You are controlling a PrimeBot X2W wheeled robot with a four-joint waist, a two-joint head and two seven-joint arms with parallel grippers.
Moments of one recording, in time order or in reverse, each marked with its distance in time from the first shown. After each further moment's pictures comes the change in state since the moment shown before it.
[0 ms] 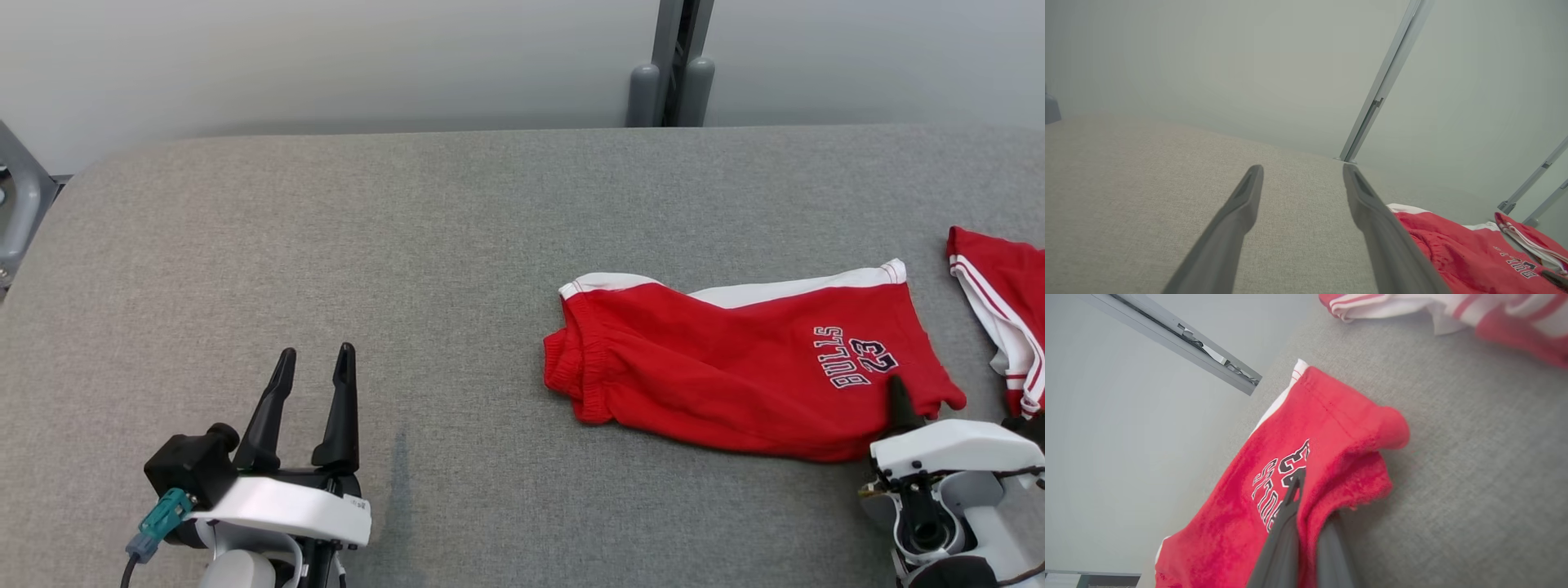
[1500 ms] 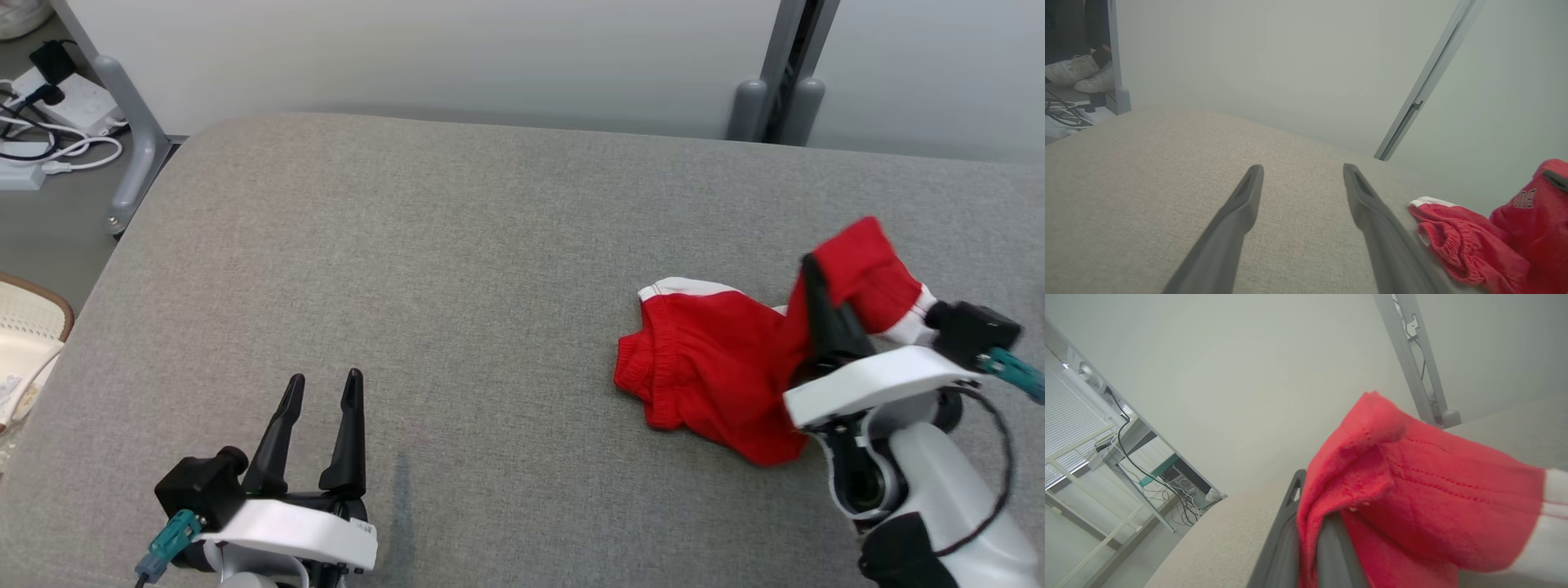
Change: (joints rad) left arm 0.049 0.000 -0.013 -0.005 -0.004 0.003 0.000; right arm -0.020 -0.057 0.333 -0.339 -0.102 0.000 -0.124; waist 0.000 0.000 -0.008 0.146
